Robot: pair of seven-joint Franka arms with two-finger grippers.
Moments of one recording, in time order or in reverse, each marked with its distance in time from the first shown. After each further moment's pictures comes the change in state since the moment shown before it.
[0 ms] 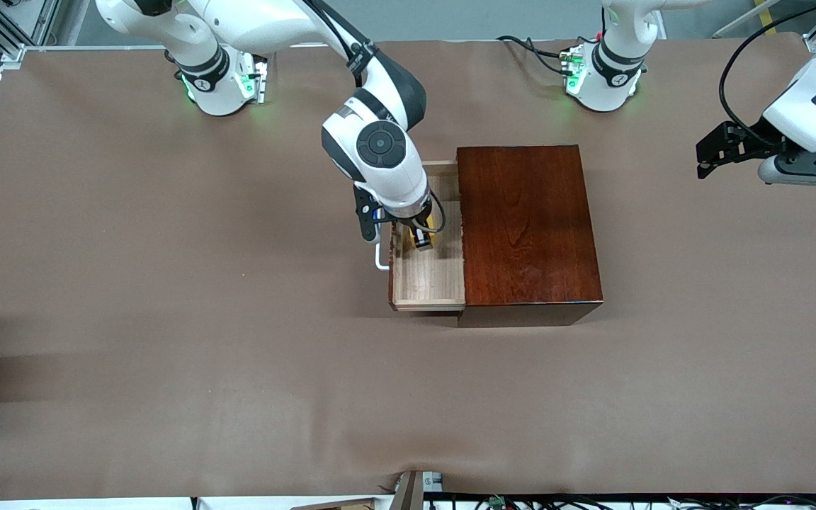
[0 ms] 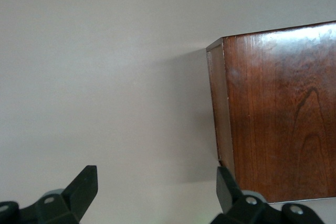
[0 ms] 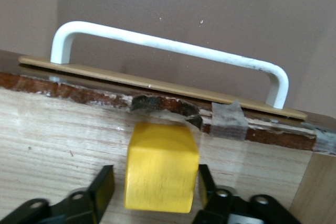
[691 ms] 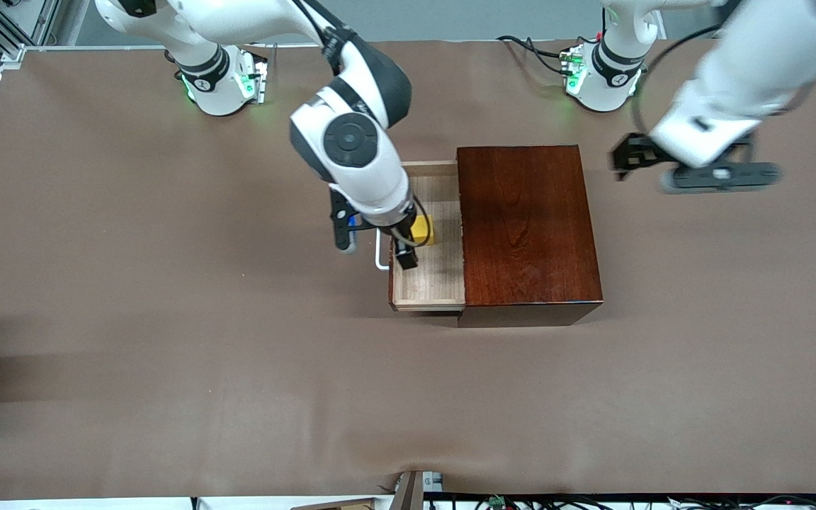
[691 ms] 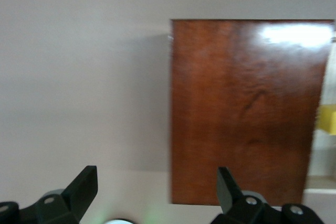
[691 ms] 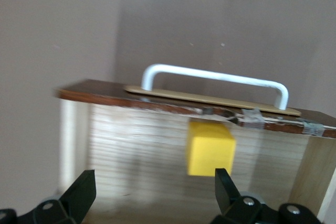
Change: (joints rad) left arm -0.017 0.076 -0.246 0.003 -0.010 -0.003 -0.444; right arm -0.083 -0.014 -0.028 0.225 0.000 -0.202 0.002
